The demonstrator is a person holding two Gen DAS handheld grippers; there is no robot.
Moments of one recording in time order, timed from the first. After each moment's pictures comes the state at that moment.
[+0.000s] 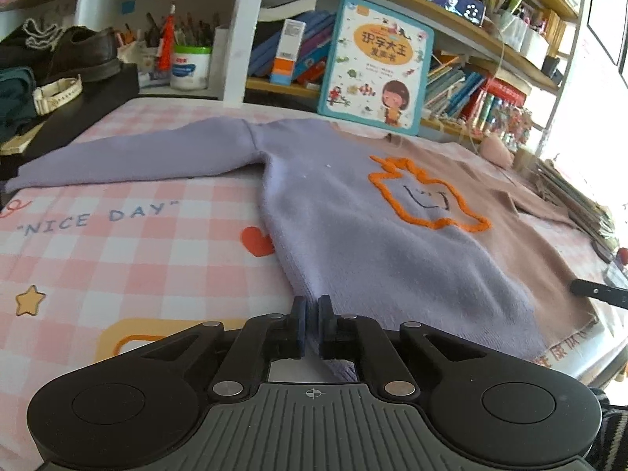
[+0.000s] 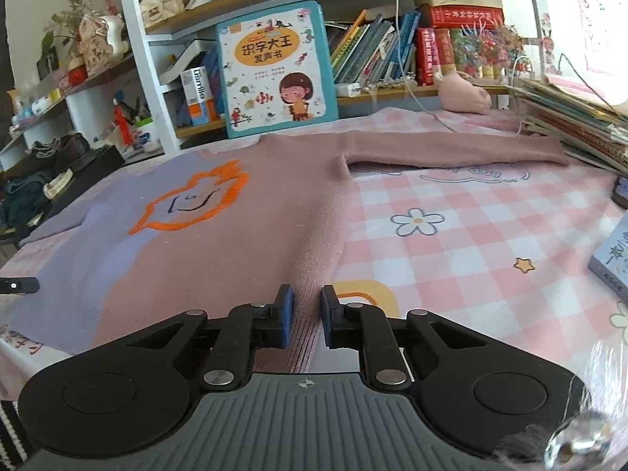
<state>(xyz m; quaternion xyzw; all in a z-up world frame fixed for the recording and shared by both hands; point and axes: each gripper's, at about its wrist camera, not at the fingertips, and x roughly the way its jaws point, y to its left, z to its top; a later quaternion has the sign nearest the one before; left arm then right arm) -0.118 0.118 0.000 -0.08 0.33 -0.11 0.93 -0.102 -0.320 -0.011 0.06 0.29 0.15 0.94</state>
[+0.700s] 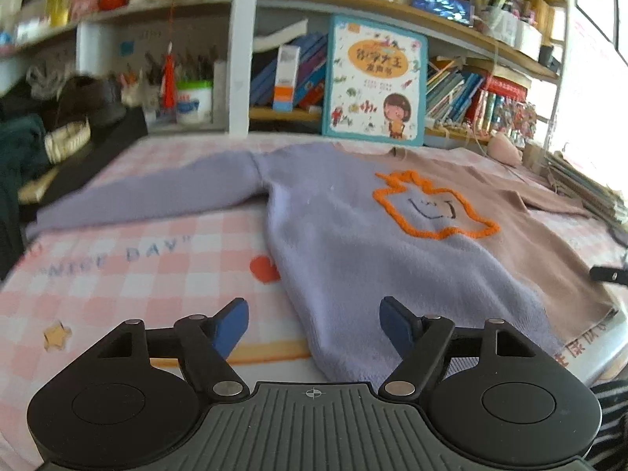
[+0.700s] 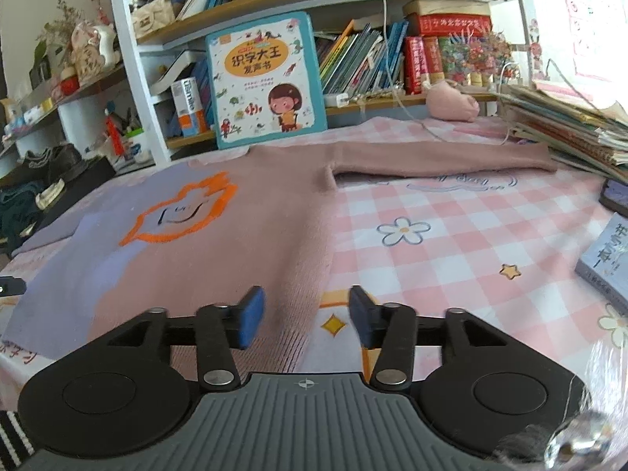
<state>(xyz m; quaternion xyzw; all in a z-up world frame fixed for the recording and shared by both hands) -0.128 0.098 0.014 -0.01 0.29 -0.08 0.95 -0.104 -0.326 -0.009 0.07 0.27 0.13 0.95</state>
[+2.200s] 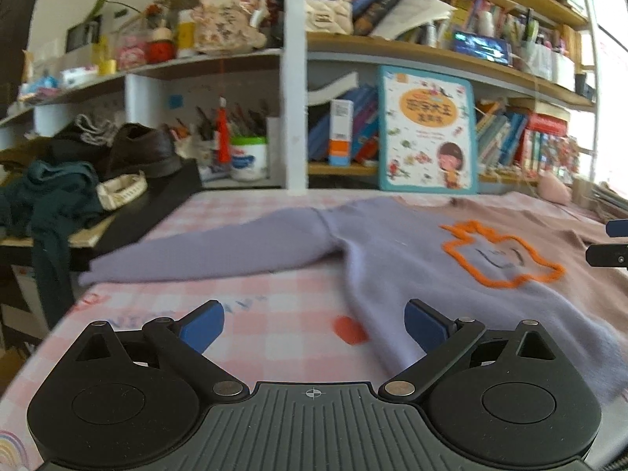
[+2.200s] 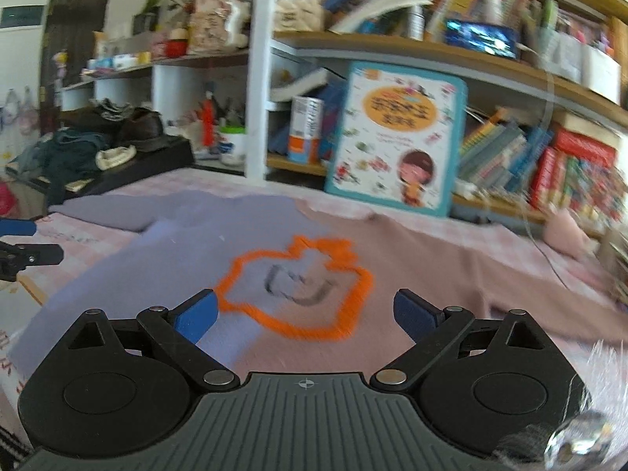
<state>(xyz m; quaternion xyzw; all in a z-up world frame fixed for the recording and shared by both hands) -0.112 0.139 0.008 0.00 0.20 0.00 0.98 -0.054 -0.181 0.028 -0.08 0.19 0.25 0.95</state>
